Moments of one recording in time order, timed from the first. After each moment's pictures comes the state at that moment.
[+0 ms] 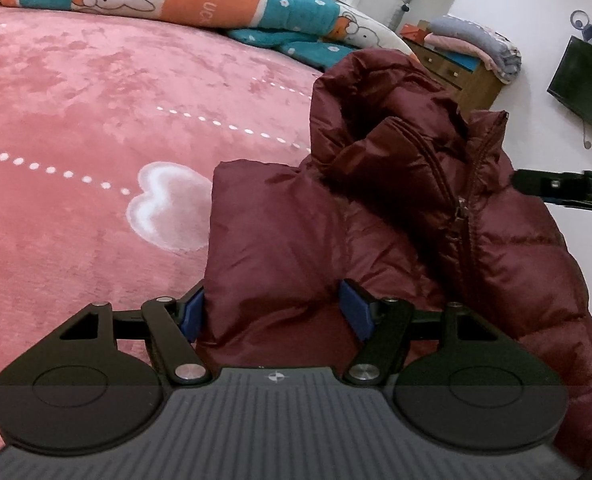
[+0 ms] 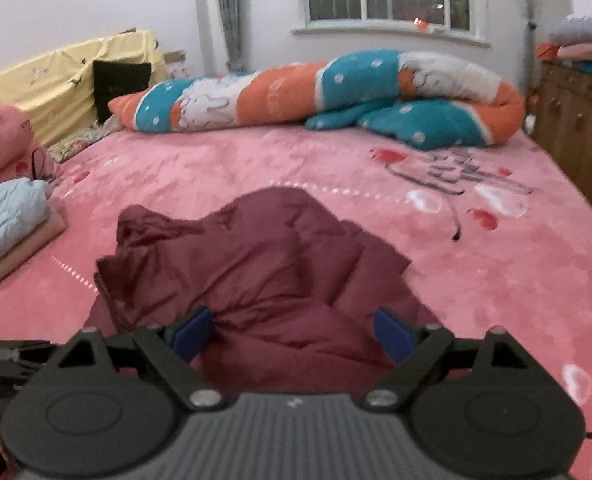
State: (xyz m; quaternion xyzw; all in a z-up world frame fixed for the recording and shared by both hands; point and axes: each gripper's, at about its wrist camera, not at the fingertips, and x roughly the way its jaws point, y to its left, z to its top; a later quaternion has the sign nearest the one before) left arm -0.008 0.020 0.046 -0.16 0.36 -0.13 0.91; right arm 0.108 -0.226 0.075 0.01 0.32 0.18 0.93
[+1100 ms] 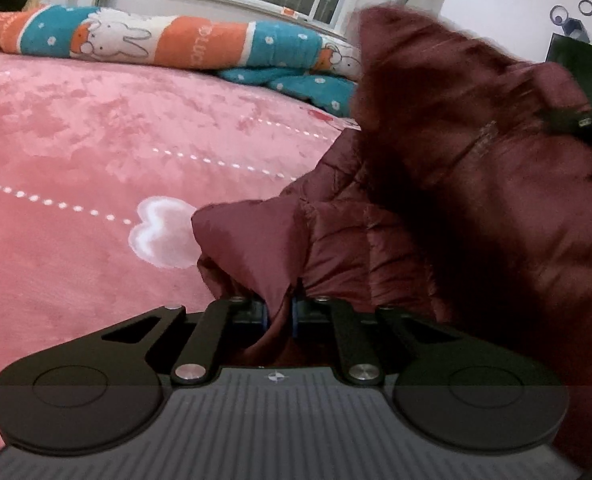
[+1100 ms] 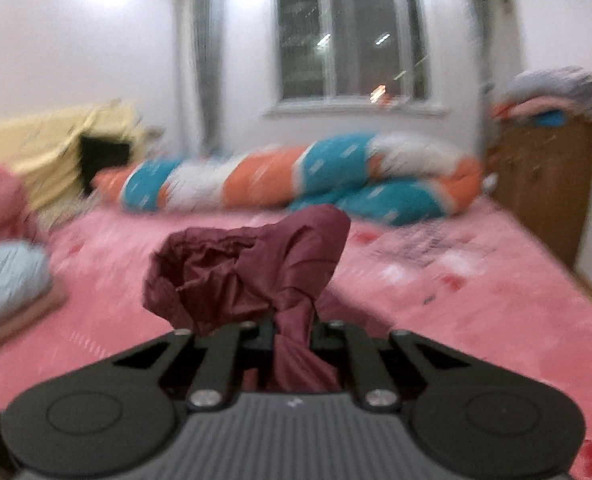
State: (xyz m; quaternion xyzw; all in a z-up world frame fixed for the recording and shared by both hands) left arm -0.043 0.010 0.063 -0.12 0.30 -0.12 0.94; right arm 0.004 -0.215 0.145 0.03 0.16 0.07 0.98
